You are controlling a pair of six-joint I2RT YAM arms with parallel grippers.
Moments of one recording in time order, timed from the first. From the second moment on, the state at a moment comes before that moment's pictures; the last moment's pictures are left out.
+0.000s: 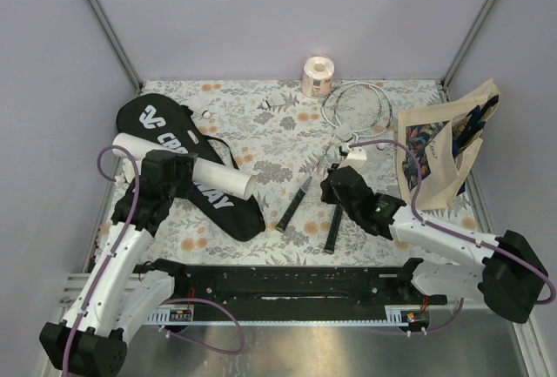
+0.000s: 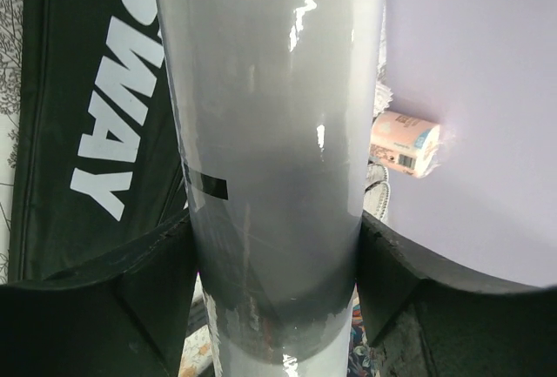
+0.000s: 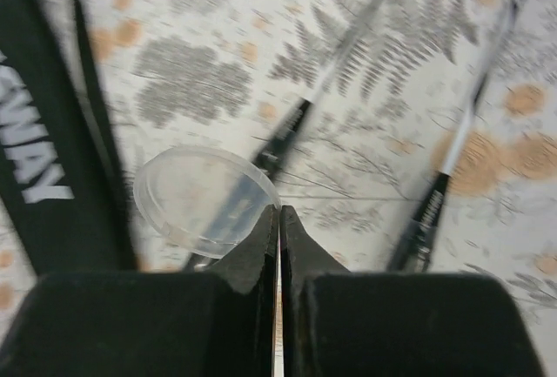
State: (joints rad) left arm -0.22 0.80 0.77 -0.64 -0.28 -1.50; right arm 0.87 1.11 0.65 -0.04 0.45 0.69
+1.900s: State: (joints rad) left arm -0.19 0.75 0.86 -0.84 -0.33 -1.43; right arm 0.25 1.89 1.55 -0.44 0.29 0.36
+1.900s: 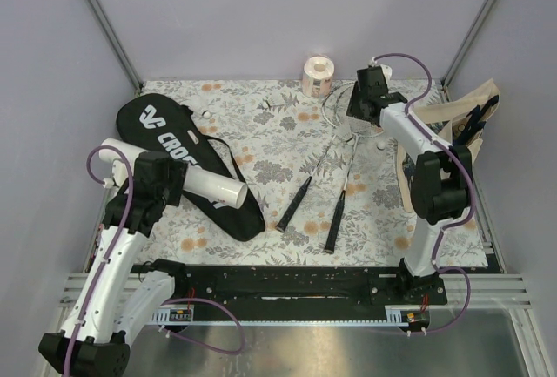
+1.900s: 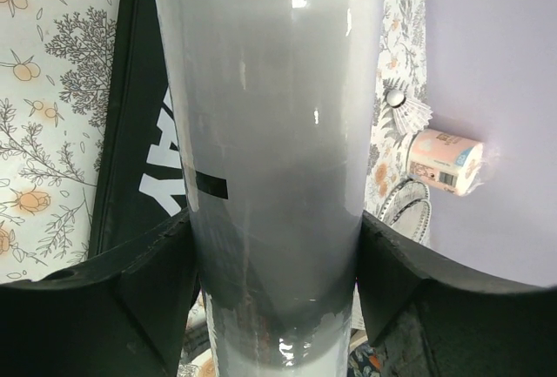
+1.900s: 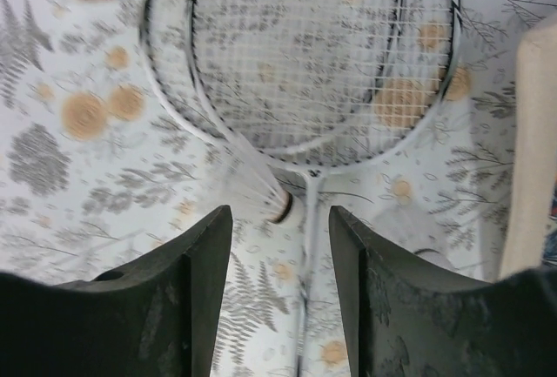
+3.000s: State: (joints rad) left arm -0.19 0.78 0.86 -0.84 -0.33 -1.43; right arm 0.25 1.97 1.59 -0.51 0.21 0.57
